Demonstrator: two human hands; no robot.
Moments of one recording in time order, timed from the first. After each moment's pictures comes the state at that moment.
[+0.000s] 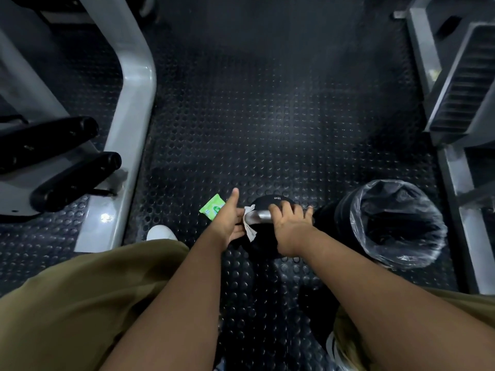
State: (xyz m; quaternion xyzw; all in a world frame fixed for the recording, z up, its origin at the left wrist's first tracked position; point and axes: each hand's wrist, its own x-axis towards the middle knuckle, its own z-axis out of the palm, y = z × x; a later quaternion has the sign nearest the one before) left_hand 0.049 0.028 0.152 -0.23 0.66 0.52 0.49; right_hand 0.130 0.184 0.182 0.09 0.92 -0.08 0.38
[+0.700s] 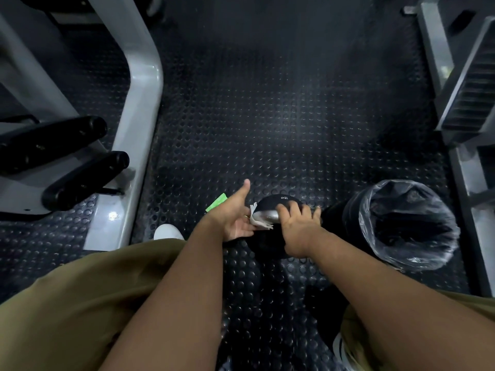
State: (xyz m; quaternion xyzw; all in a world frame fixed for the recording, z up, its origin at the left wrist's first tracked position) left_hand 0.022 0.027 0.173 -0.18 0.62 0.46 0.61; right_hand 0.131 0.184 0.179 0.09 0.92 -0.09 0.38
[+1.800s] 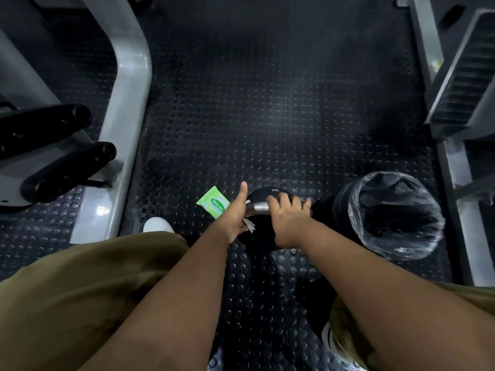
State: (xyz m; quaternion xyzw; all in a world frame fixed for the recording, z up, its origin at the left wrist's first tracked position) left_hand 0.061 0.050 0.153 -0.22 0.65 0.51 0.52; right_hand 0.129 0.183 0.186 0.09 0.91 -0.09 0.39
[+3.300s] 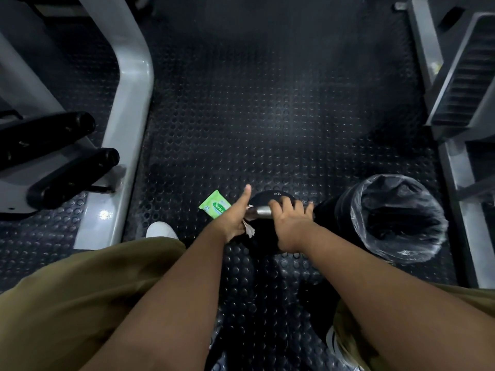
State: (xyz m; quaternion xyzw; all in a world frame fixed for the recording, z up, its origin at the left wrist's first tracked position) left_hand 0.047 0.040 0.153 -0.16 0.67 0.46 0.56; right_hand 0.131 0.185 0.179 0.09 0.92 -0.10 0.38
